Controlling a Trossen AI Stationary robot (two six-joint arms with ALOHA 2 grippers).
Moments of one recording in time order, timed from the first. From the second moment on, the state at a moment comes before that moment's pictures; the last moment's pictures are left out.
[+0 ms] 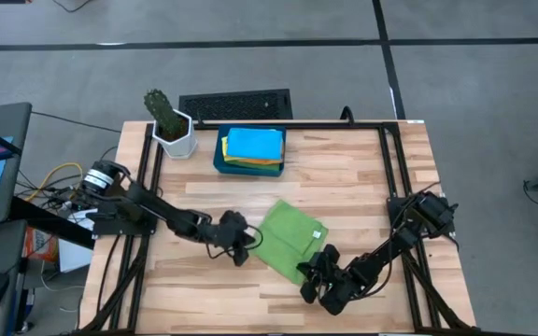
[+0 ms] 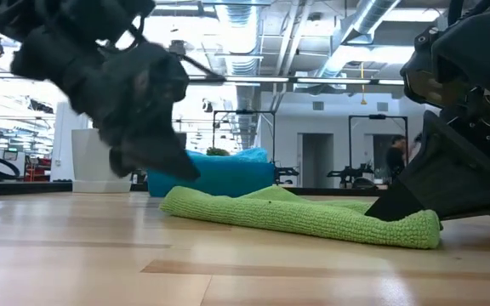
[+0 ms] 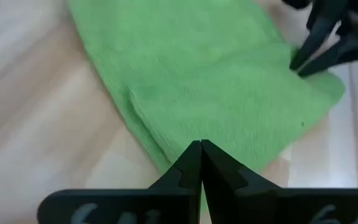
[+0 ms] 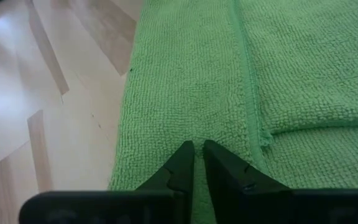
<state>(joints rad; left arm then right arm) -0.33 1.69 0.64 0.35 -0.29 -0.74 0.77 2.01 0.91 0.04 0.78 1.23</state>
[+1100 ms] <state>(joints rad) -0.31 1.50 0.65 0.46 -0.28 -1.03 0.67 1.46 0.91 -0.80 0.47 1.66</state>
